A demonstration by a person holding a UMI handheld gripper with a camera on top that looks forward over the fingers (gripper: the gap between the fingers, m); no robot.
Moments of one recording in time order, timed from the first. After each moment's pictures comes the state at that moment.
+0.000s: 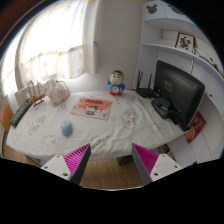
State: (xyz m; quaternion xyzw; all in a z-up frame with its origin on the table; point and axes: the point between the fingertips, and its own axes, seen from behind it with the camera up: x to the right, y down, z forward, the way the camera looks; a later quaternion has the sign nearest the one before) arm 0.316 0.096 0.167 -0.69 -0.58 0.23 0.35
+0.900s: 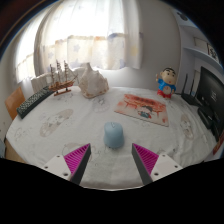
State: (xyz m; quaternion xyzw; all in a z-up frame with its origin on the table) arm 0.164 -0.110 0.035 -0.62 -0.66 0.30 0.31
